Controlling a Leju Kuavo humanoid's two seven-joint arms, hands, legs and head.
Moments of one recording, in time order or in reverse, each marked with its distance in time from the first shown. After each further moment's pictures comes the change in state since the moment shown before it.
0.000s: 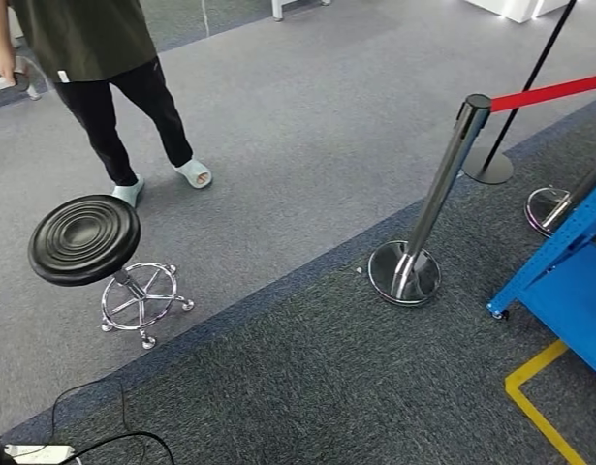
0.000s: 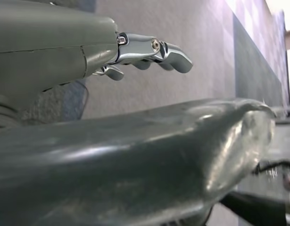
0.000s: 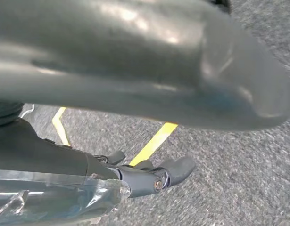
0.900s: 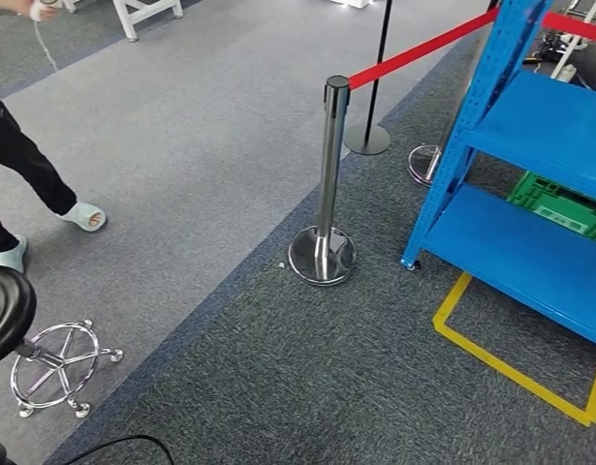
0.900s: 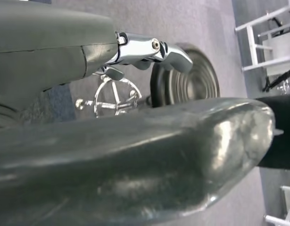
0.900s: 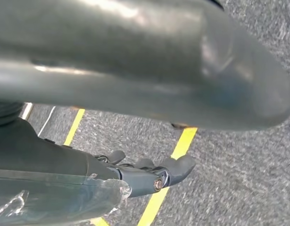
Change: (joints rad) left arm 0.001 -0.008 0.001 0.000 -0.021 0.018 0.045; right arm 0.004 0.004 0.000 -0.022 0.011 0.030 0.009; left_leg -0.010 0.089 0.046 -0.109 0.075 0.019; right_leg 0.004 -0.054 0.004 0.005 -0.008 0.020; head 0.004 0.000
